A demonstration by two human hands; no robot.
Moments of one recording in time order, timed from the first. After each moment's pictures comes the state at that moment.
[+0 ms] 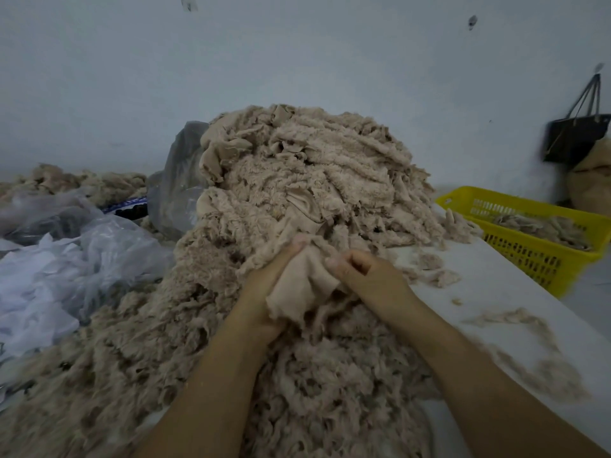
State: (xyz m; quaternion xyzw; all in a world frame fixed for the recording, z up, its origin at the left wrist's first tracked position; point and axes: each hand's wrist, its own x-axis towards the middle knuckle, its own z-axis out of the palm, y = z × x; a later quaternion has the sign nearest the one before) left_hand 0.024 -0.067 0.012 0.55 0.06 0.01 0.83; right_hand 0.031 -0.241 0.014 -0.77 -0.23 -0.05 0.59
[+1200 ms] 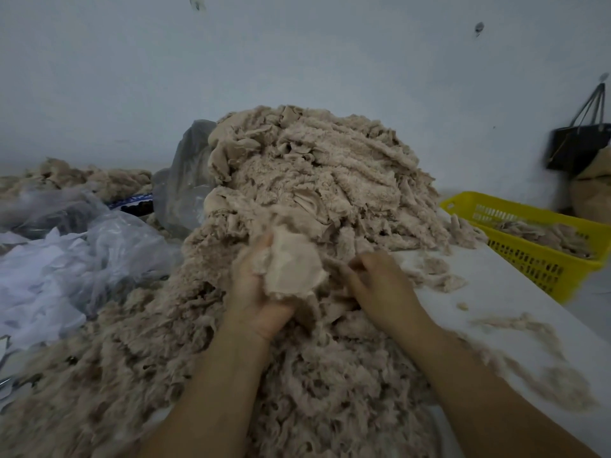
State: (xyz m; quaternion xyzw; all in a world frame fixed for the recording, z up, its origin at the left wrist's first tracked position) left_hand 0.016 -0.058 0.029 0.30 -0.07 -0.04 0.95; right_hand 0.048 -0.242 -0.005 -0.92 -0.16 -0.18 0.29
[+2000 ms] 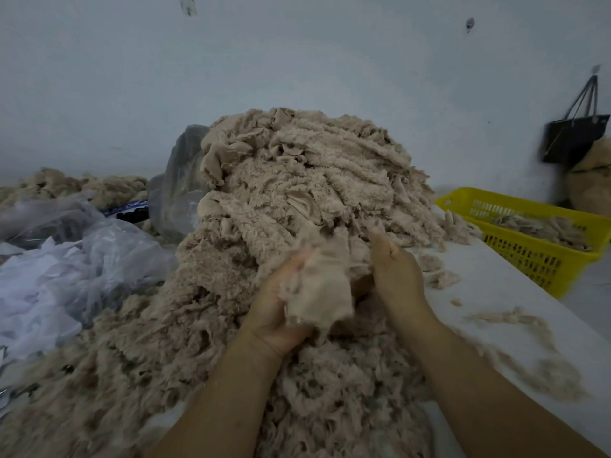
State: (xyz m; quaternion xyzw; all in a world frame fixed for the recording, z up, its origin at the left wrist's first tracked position) left_hand 0.005 -0.076 0.023 0.35 -0.16 -0.18 0.91; right_hand 0.047 -0.246 0.015 -0.79 0.05 -0.19 0.58
